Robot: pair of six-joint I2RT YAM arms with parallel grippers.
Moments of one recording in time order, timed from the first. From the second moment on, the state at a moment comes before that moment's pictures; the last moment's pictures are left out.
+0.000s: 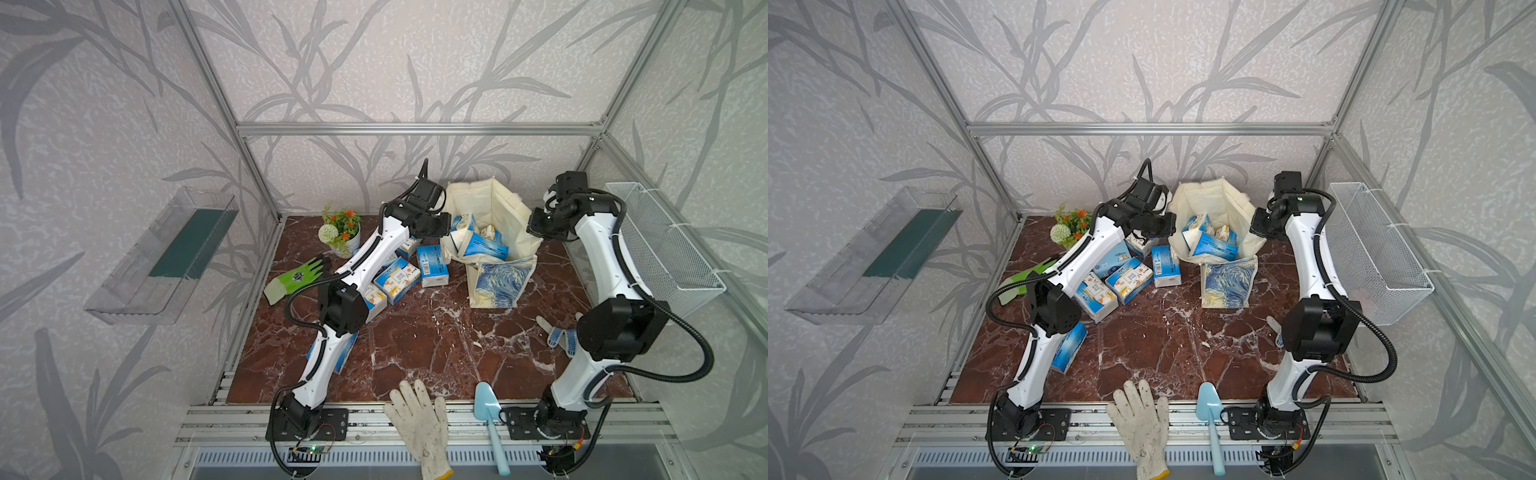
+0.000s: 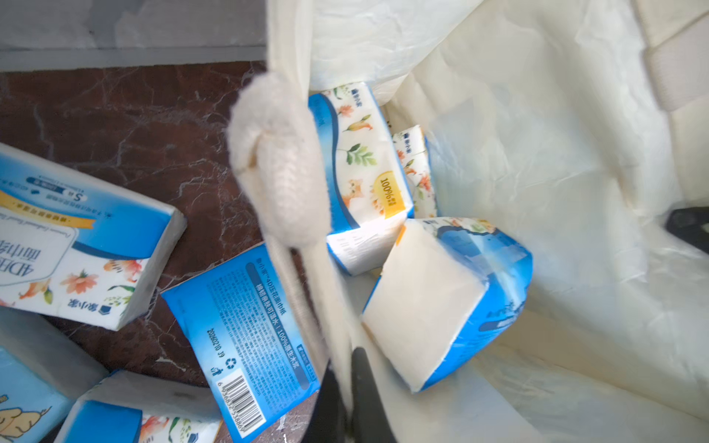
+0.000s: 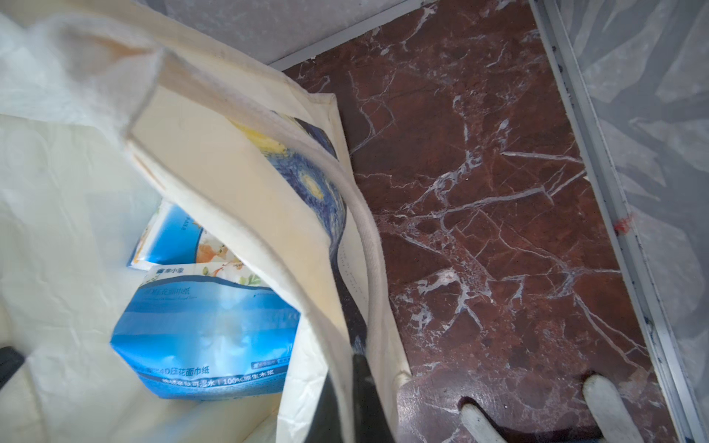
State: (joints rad) left arm -0.60 2.33 2.52 -0.96 0.20 -0.43; right arm -0.07 1.81 1.94 -1.14 -0.10 0.27
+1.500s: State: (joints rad) left arm -0.42 1.93 2.33 -1.52 0.15 0.13; right arm -0.07 1.87 2.02 -1.20 -0.06 0.26
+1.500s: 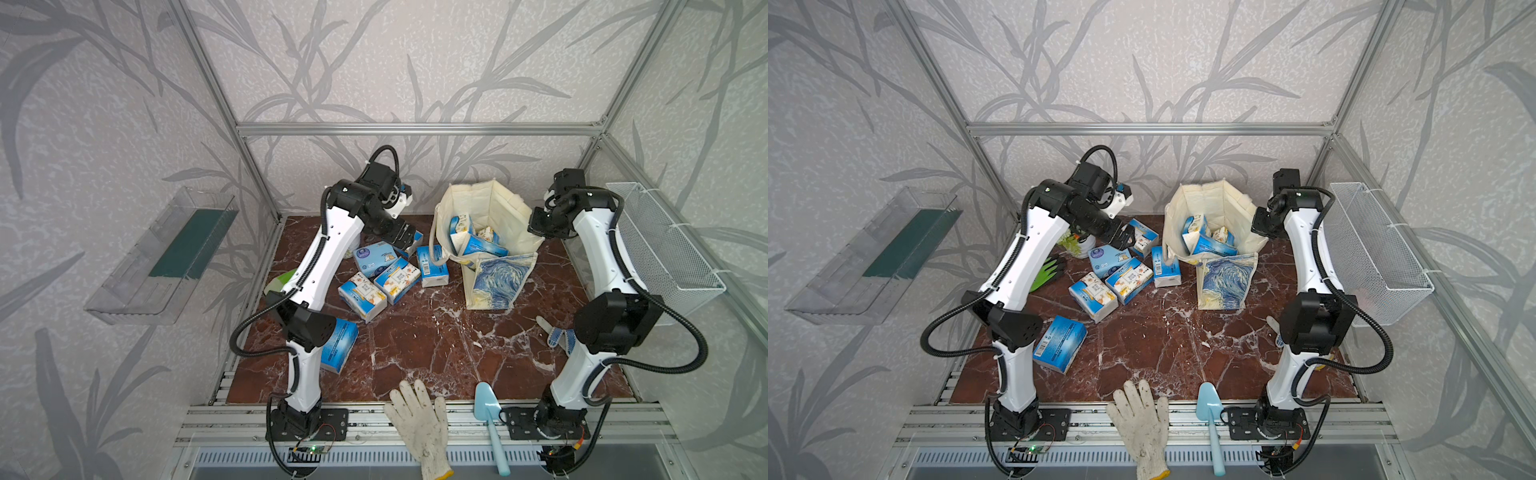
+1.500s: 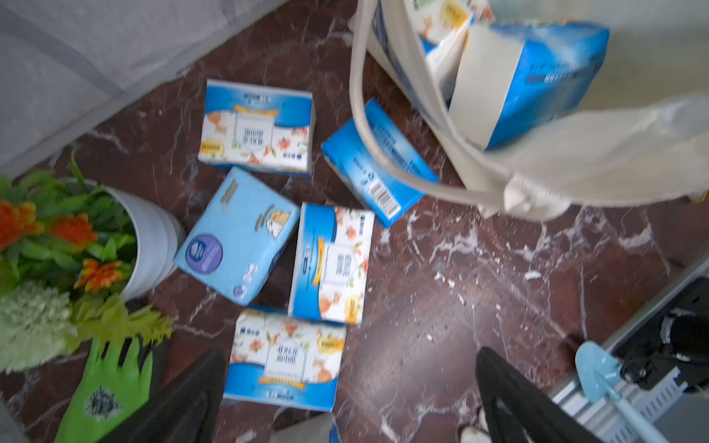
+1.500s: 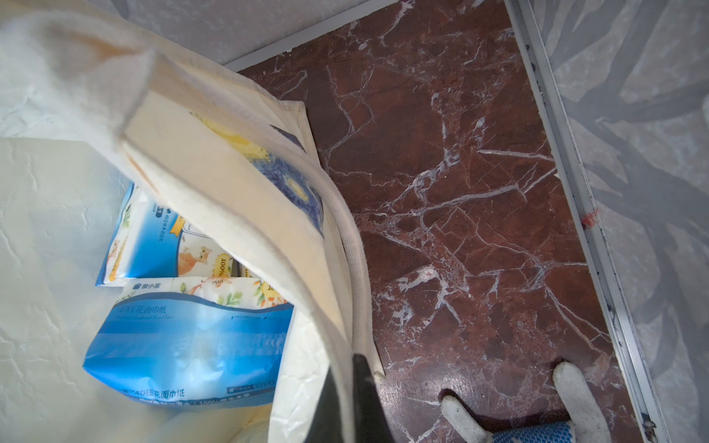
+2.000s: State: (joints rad) left arm -0.25 1.35 1.25 -1.37 0.03 0.28; right arm -0.07 1.86 1.99 -1.18 -0.09 0.26
